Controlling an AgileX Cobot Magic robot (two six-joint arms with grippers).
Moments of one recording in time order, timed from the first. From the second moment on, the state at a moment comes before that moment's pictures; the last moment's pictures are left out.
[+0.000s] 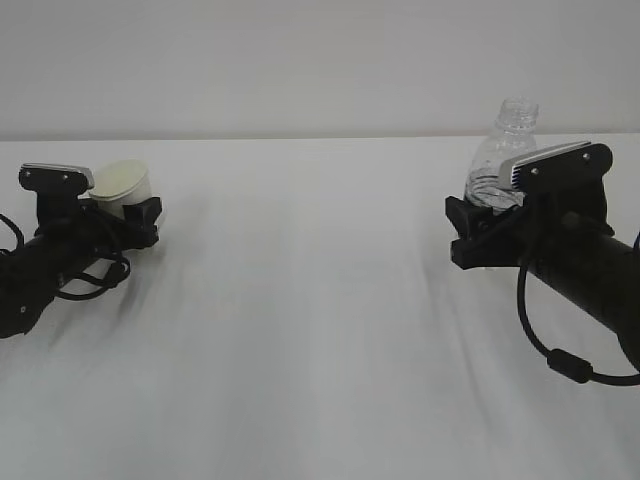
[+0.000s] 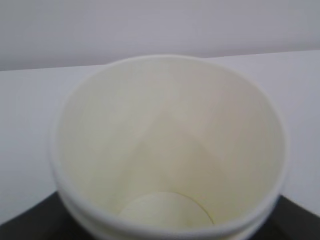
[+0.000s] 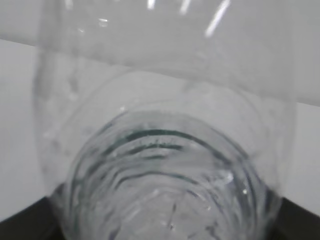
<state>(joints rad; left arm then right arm) -0.07 2.34 -0.99 0.20 -1.08 -0.15 0.25 1.85 -0.58 -0.07 -0.94 -0.10</state>
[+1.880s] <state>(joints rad) -0.20 2.15 -0.99 1.10 -1.14 -0.59 0.25 1.79 -0.58 -0.23 -0.77 -0.10</state>
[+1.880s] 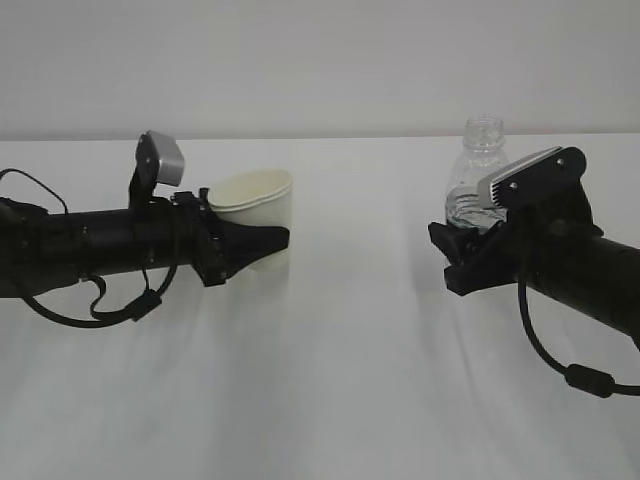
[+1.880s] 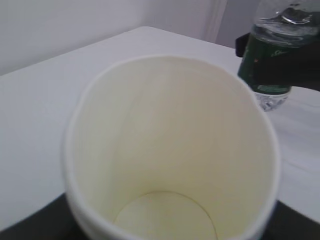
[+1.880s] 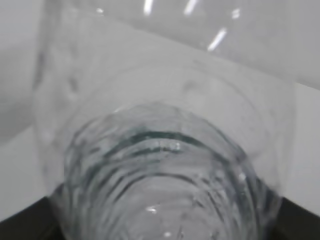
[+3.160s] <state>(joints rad) -0.42 2.14 -0.99 1.05 -1.11 -0.47 0.25 1.71 -0.64 -0.41 -0.60 -0.05</state>
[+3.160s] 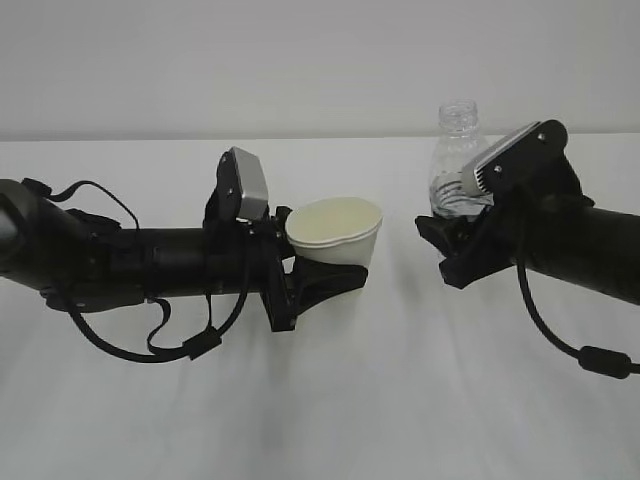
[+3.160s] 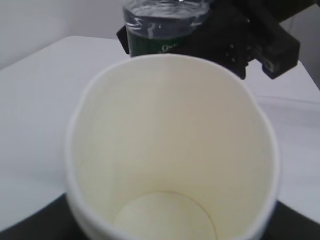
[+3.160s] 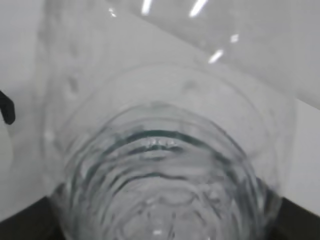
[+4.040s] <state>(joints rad) -0.49 2.14 -0.99 1.08 -1.08 -0.40 0.25 1.71 -0.64 -0.46 -0.65 -0.28</state>
